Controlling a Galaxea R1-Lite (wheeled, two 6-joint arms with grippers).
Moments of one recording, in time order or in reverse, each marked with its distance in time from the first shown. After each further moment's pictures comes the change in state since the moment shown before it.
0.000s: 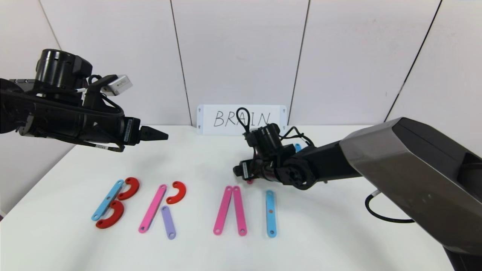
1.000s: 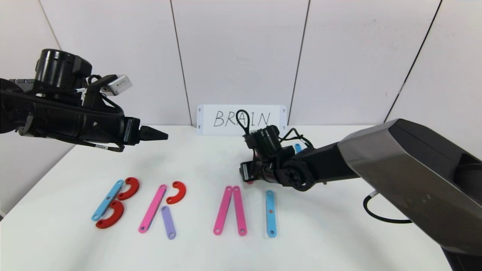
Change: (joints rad) left arm 0.000 -0.001 0.000 0.000 -0.002 0.000; right arm 0.002 0.007 0.005 0.001 -0.011 -0.002
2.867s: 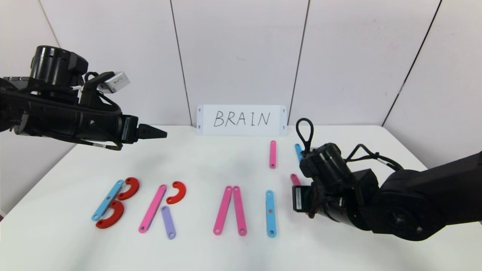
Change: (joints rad) left arm 0.002 -0.014 -0.001 0.000 0.000 0.000; right arm -0.001 -0.464 0.643 -0.002 -0.144 0.257
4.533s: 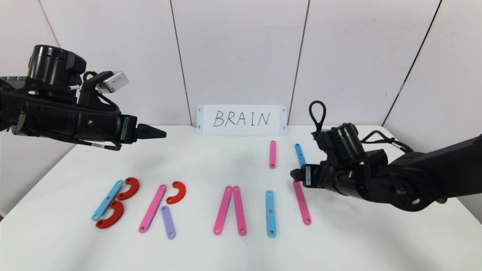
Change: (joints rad) left arm 0.000 -0.009 0.004 0.001 -0.003 0.002; right arm -0.151 0.023 -0.063 -0.072 0.061 -0.129
